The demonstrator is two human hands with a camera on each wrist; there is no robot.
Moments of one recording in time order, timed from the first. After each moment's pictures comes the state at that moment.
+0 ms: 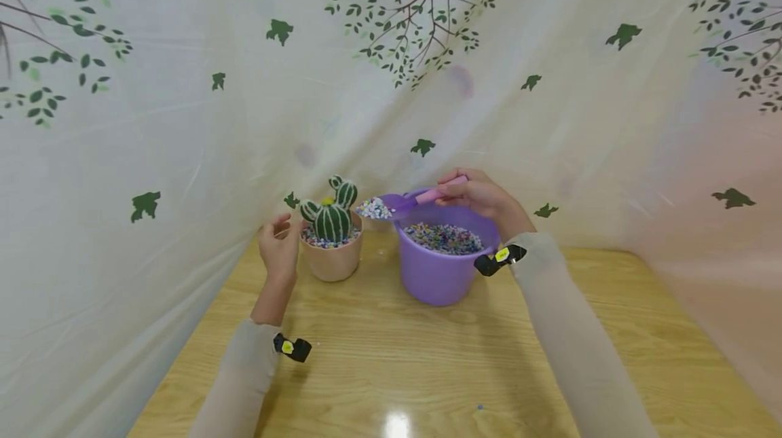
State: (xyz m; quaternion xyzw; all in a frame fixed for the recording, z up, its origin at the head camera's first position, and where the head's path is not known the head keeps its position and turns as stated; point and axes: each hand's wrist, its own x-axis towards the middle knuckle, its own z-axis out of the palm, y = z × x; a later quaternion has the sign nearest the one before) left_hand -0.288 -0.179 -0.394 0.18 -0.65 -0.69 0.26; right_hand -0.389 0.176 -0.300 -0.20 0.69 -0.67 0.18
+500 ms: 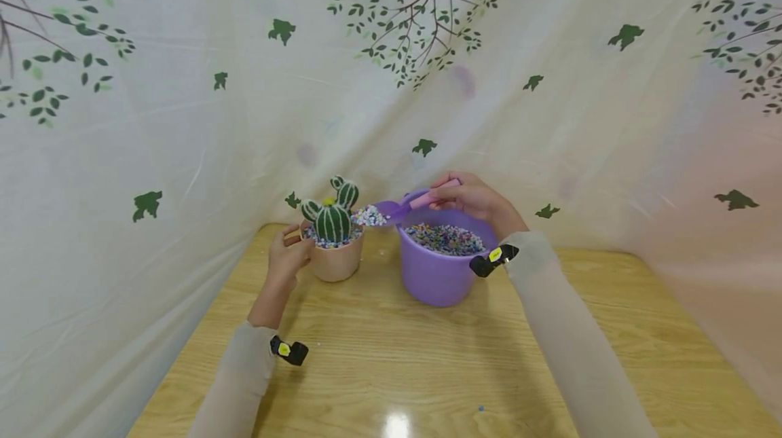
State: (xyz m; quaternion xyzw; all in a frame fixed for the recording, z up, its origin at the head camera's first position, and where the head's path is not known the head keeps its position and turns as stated) left_hand -0.289 -0.192 -0.411 0.17 -0.68 -0.71 0.10; right_hand -0.396 0.164 -0.310 -0.22 0.69 -0.66 0.19
